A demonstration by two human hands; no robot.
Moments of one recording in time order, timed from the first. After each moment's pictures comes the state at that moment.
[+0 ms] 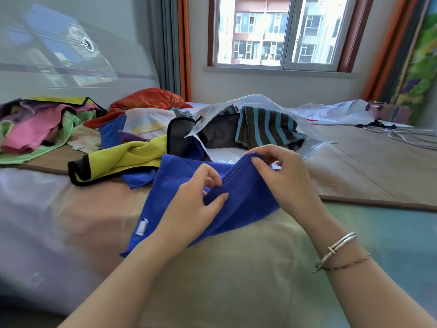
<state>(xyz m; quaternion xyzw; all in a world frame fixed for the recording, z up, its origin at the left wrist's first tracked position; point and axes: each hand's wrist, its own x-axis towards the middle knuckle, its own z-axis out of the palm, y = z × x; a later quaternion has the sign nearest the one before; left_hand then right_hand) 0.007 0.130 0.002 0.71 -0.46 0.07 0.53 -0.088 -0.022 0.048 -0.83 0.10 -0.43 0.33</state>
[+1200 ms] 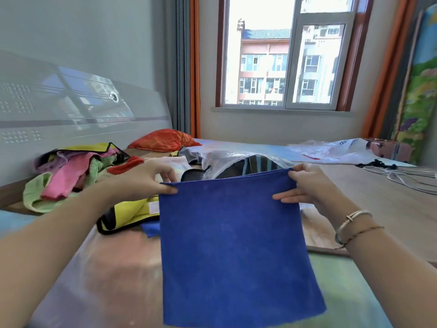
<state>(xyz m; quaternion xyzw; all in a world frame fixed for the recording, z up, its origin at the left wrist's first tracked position) 0.098 0.197 0.164 0.83 -0.47 0.00 0.31 -0.091 -0.068 0.160 -0.72 0.27 -0.29 0.57</state>
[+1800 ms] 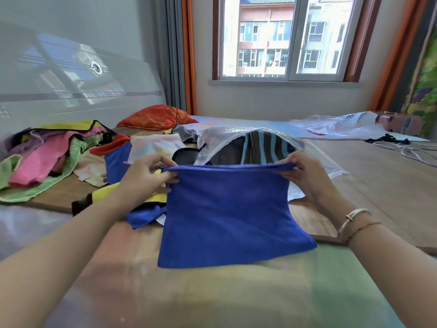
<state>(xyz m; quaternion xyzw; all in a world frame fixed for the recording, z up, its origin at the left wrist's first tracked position) 0.130 0.145 0.095 0.75 -0.34 -0.02 0.57 -0.039 -0.122 0.099 -0.65 0.17 -0.36 0.64</state>
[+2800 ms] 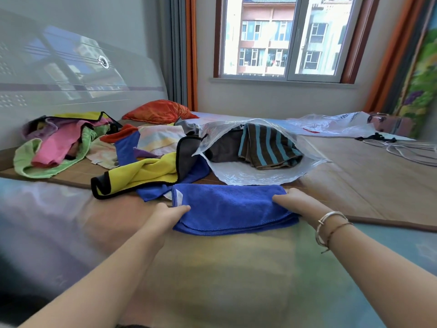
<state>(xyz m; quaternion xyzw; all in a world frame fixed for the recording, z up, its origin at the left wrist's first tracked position) 0.064 0.149 0.001 0.78 -0.08 -0.15 0.60 -0.090 -0.078 0.057 -0.84 0.40 -0.09 0.35</state>
